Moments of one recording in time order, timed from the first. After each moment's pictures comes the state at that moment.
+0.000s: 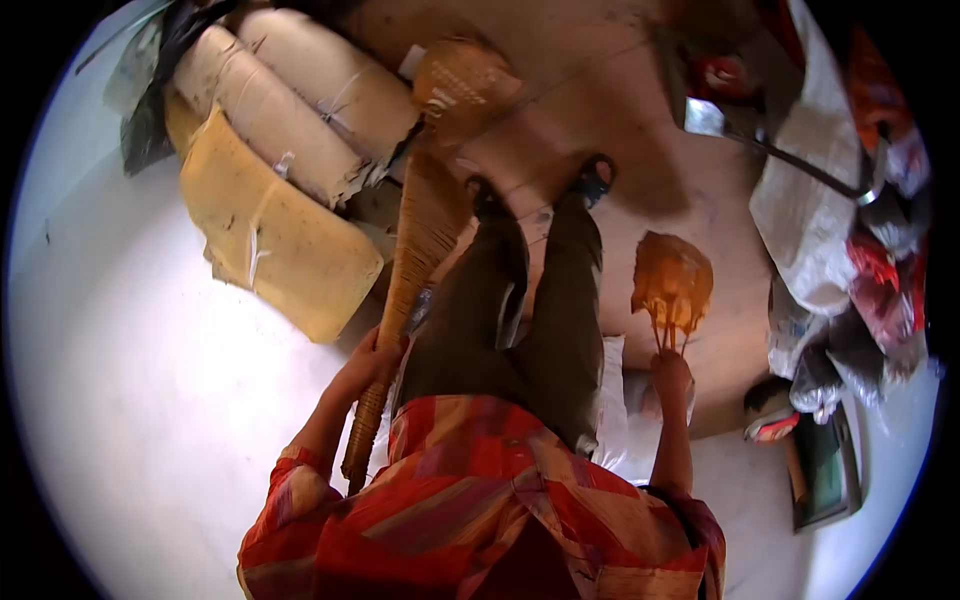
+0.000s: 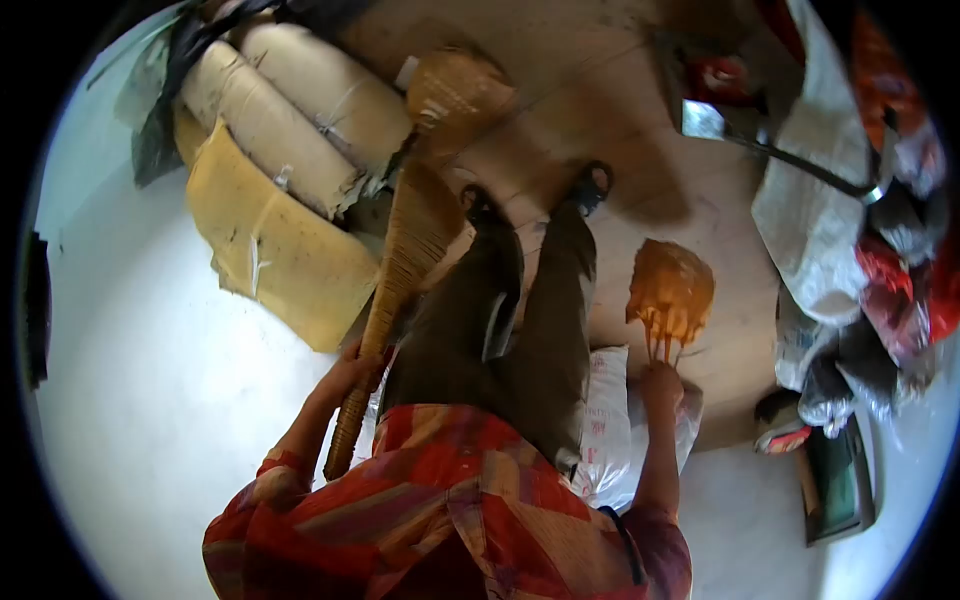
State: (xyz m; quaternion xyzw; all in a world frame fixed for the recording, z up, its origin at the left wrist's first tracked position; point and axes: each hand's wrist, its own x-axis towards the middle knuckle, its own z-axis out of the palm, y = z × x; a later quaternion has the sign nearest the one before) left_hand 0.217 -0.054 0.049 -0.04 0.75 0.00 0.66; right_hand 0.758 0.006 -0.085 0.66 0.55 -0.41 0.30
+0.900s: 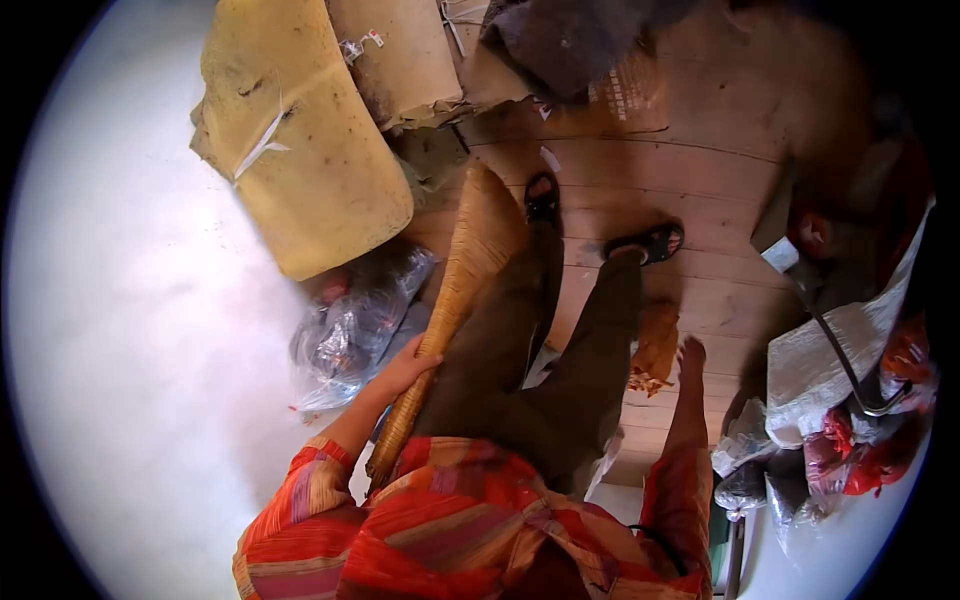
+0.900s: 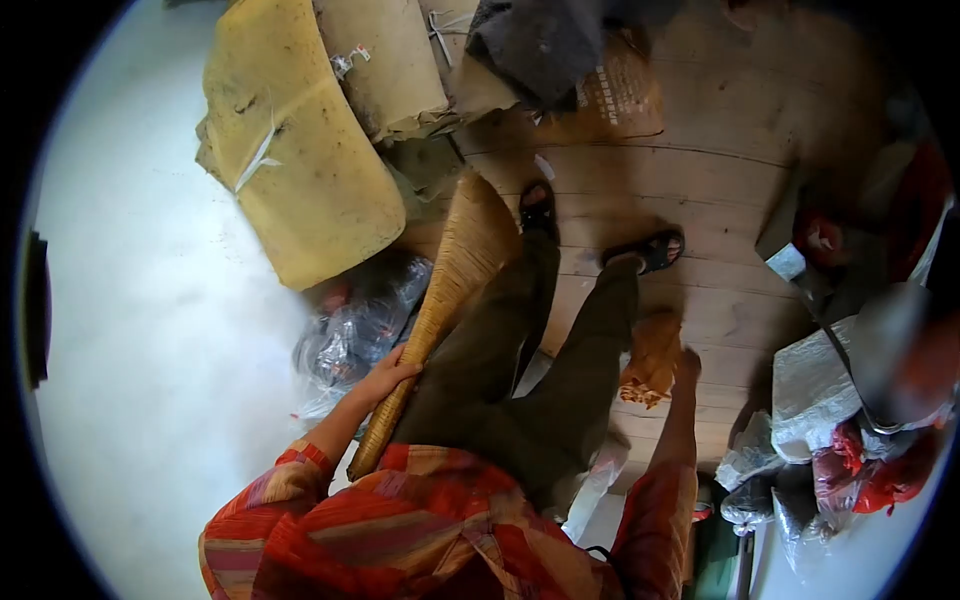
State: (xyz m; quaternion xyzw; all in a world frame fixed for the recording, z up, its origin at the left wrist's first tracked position) left_hand 0.204 -0.187 -0.022 -0.21 0.70 0.19 0.65; right_hand 0.723 0.062 -0.337 0.77 0.38 -0.48 0.21
